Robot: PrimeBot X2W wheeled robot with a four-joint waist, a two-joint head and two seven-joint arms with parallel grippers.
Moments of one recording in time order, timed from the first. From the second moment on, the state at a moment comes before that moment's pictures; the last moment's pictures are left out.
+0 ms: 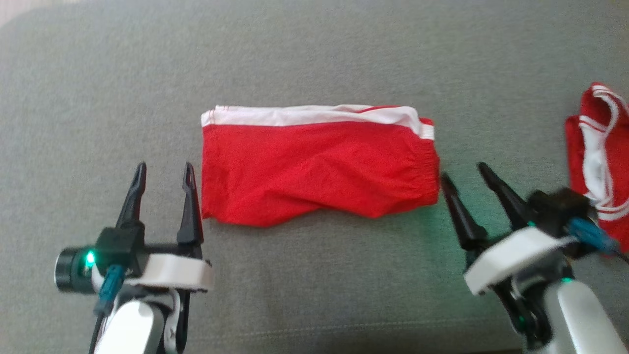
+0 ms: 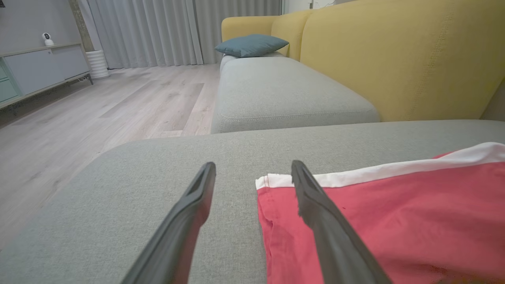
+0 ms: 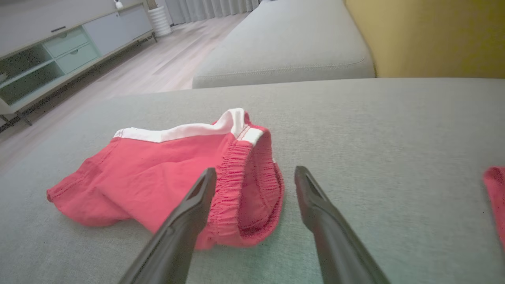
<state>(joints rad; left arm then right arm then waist) -0.06 0.22 -0.32 -0.03 -0.19 0.31 -0.21 -0.04 -0.14 0.15 -0.09 0.27 0.13 0.19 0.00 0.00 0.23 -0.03</state>
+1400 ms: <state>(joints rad) -0.21 0.18 -0.37 0.03 -0.18 0.28 -0.25 -0.20 -0.42 0.21 -0.01 0.89 0.13 0.49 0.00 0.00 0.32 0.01</state>
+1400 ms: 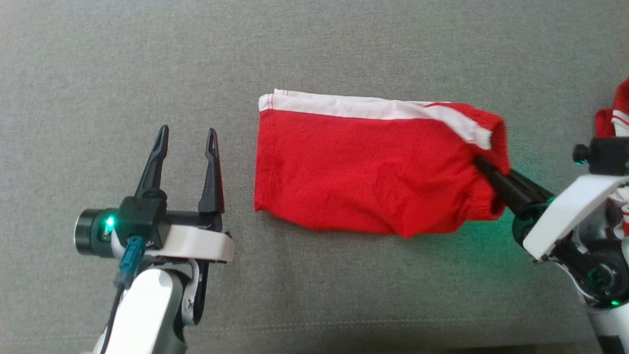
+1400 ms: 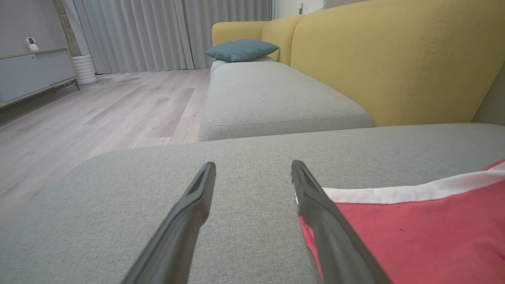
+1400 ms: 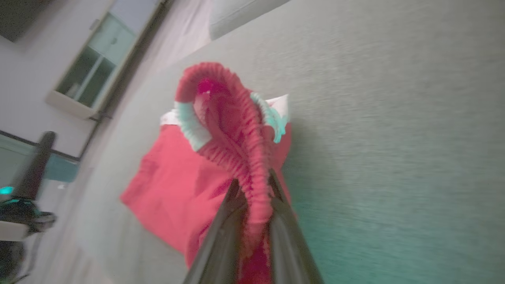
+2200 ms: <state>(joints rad) -0.25 0.14 -0.42 0.05 -0.18 0.26 -0.25 -0.54 -0.13 0.45 0.35 1.06 0.13 0.53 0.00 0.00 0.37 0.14</state>
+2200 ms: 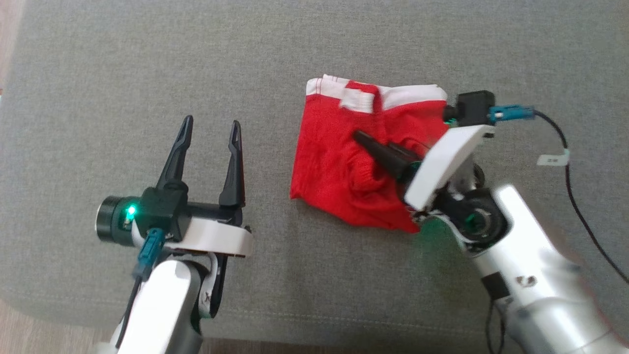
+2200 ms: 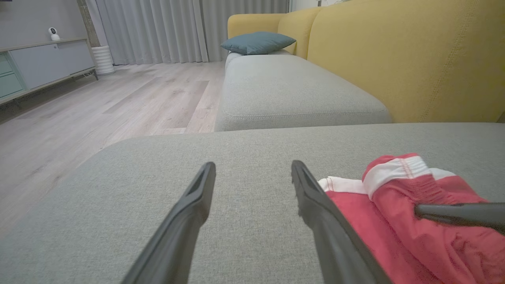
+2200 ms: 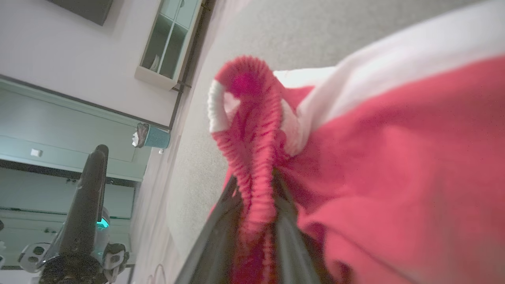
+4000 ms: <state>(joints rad) 0.10 0.27 -0.36 -0.01 -0.22 0.33 -0.17 0.17 -0.11 0.01 -0.15 0.26 0.13 0.07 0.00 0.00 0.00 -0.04</state>
